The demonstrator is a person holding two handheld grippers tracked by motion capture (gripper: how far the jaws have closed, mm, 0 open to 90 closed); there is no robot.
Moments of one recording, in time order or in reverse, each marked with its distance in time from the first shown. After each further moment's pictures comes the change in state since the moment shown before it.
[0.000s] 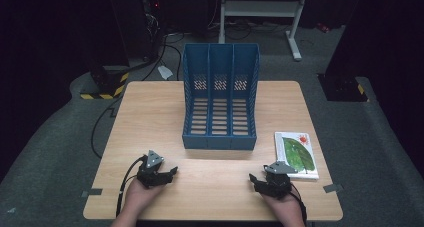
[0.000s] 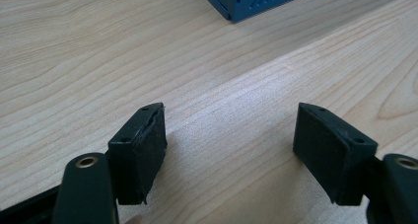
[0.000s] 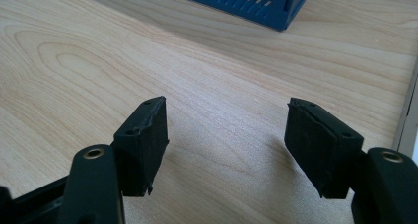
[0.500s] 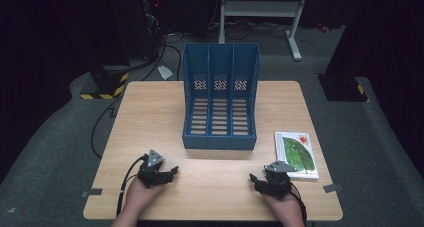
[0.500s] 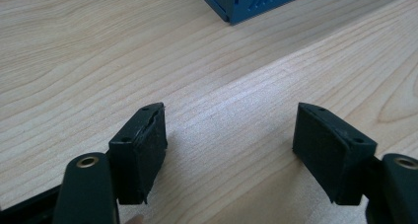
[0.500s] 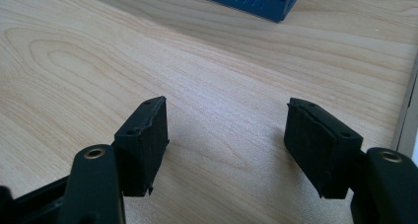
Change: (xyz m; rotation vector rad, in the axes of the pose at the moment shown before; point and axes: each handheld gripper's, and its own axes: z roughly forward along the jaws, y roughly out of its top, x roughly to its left) left arm 0.000 0.003 0.002 0.006 -0.001 0.006; right arm -0.002 0.001 0.002 0.027 -0.004 0.020
